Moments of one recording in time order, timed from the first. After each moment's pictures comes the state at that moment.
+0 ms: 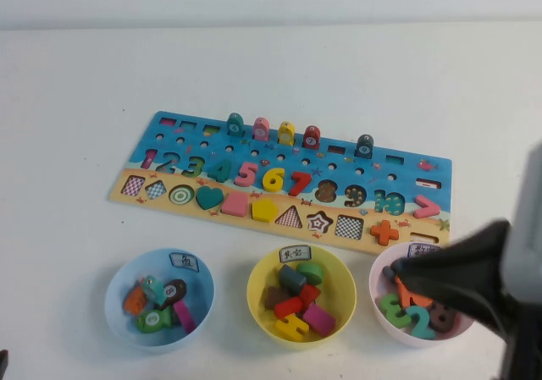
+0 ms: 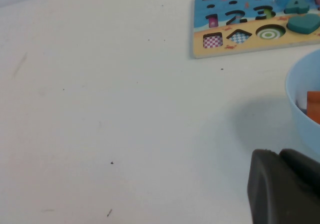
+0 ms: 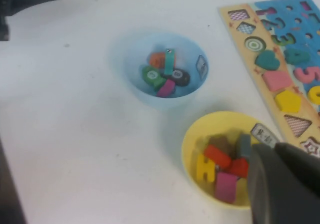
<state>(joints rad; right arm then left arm) 0.71 0.92 -0.84 0.52 0.66 -0.68 -0.09 -0.01 0.03 -0.08 0.37 0.27</state>
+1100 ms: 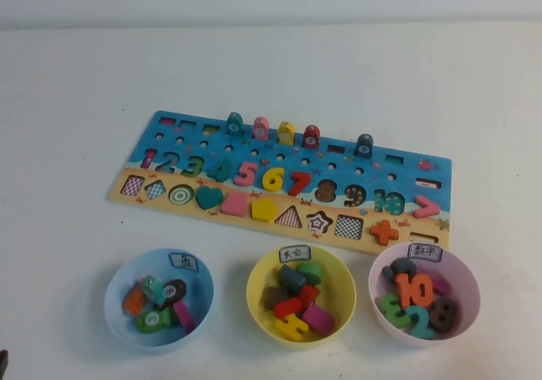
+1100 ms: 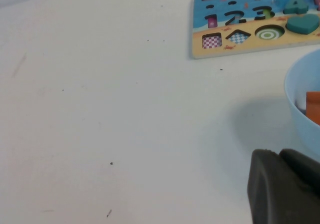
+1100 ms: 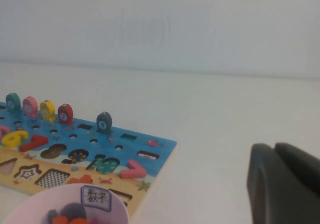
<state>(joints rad) 0.05 -0.01 -0.04 0.63 0.20 -0.58 -0.09 -0.01 0.03 -0.08 0.37 0.27</state>
